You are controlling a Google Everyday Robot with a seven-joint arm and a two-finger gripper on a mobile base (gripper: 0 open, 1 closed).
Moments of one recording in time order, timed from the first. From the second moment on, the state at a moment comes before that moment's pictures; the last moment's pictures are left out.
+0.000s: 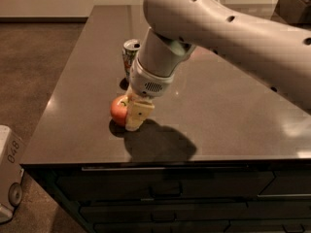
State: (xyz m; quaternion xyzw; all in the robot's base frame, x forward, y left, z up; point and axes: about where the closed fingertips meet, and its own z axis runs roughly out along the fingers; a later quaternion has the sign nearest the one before) arm 0.497 0.038 0.858 -0.71 0.67 0.12 0.17
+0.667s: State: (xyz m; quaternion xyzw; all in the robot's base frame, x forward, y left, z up) arm 0.519 -0.009 0.899 -0.67 0.71 0.08 0.20
